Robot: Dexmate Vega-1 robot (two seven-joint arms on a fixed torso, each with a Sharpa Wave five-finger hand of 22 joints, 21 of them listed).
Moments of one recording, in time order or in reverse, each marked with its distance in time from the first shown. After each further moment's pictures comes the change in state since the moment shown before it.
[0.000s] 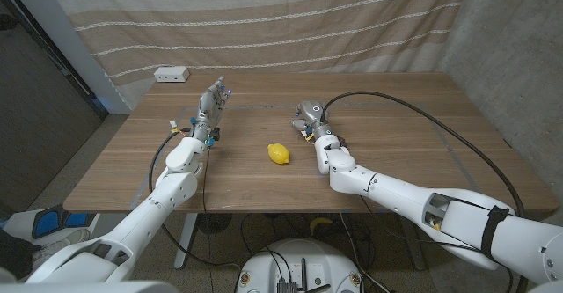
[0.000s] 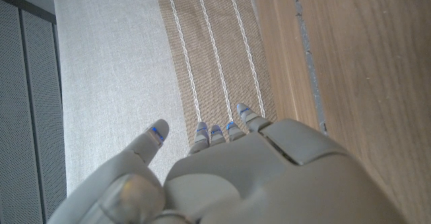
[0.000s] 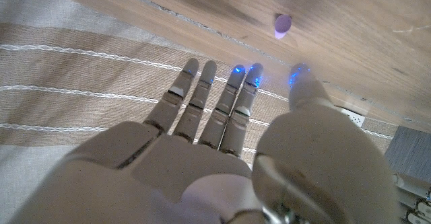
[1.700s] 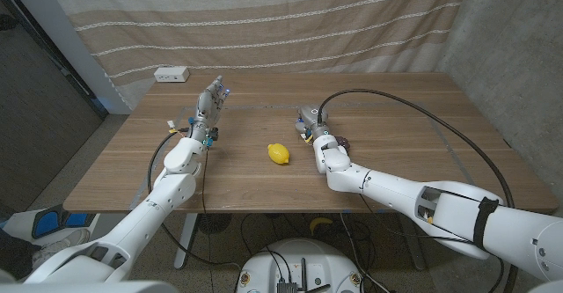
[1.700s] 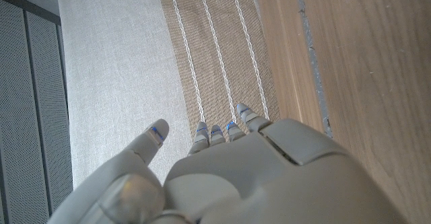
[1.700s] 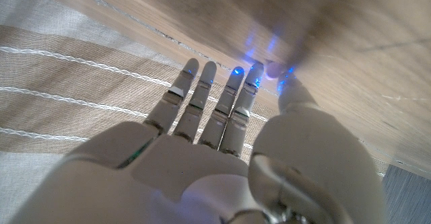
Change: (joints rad) left arm 0.014 0.009 -0.008 -0.019 0.003 -0.009 0.007; left_hand 0.000 0.000 0.001 -0.007 -0.006 0.000 0.000 0.000 0.000 0.000 0.000 0.000 0.000 0.000 0.000 0.000 0.000 0.000 0.000 0.000 0.000; right arm 0.055 0.035 -0.078 0.103 -0.001 -0.041 0.066; right_hand 0.138 0.093 0.048 -0.033 -0.042 0.143 0.012 0.090 -0.022 0.026 -0.026 0.009 0.047 0.002 -0.002 -0.015 0.031 0.000 -0.015 0.000 0.000
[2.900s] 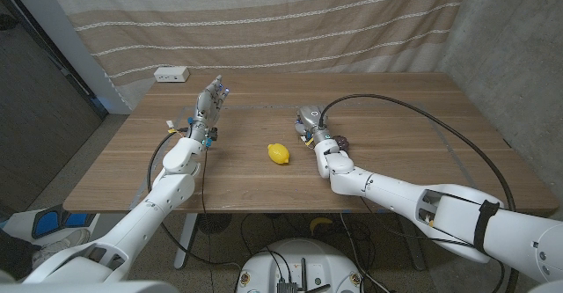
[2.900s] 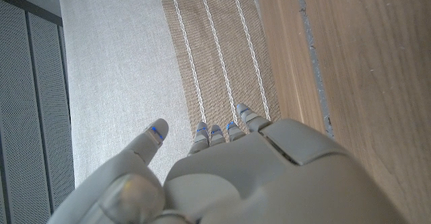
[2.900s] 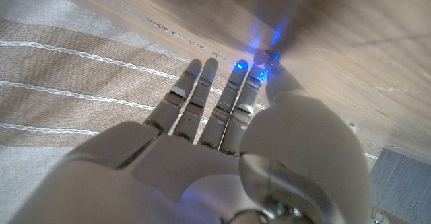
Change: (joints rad) left arm 0.005 0.006 -0.002 -0.009 -0.002 0.000 -0.004; left_hand 0.000 0.000 0.000 -0.008 0.000 0.000 0.000 0.000 0.000 0.000 0.000 0.000 0.000 0.000 0.000 0.000 0.000 0.000 0.000 -0.008 0.000; right arm -0.023 -0.001 0.033 0.044 0.021 0.098 -0.143; right_hand 0.066 0.018 0.026 0.009 -0.028 0.111 0.029 0.033 -0.014 0.083 0.004 0.030 0.015 0.054 -0.004 0.000 0.010 0.022 -0.032 0.008 0.000
